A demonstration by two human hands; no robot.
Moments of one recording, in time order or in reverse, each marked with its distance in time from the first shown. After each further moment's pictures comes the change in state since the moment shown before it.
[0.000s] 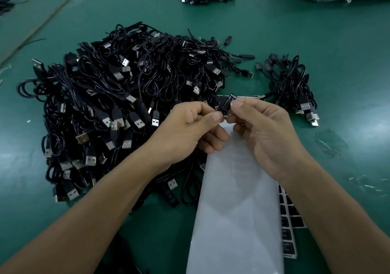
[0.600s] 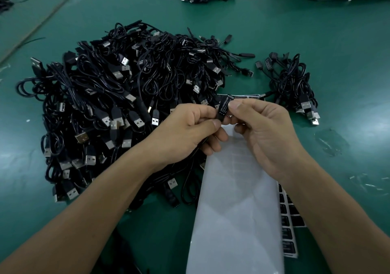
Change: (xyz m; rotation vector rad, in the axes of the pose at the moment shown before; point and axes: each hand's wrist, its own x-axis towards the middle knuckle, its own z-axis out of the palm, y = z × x) left_hand -0.002 0.000 -0.005 0.116 -0.091 -0.008; right_hand -0.001 0.003 0.000 -0.115 -0.031 -0.073
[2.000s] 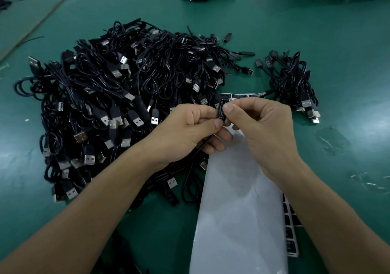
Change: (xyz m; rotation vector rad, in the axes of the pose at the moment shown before) left_hand 0.001 -0.002 0.000 -0.040 -0.032 -0.018; right_hand -0.002 0.005 0.006 -0.287 0.114 -0.234
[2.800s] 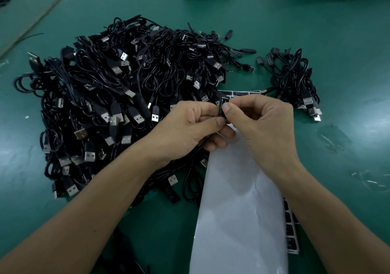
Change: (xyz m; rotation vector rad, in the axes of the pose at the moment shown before) left_hand 0.000 0.000 0.002 -0.010 0.002 0.001; right_hand -0.004 -0.005 0.004 -0.022 0.068 -0.024
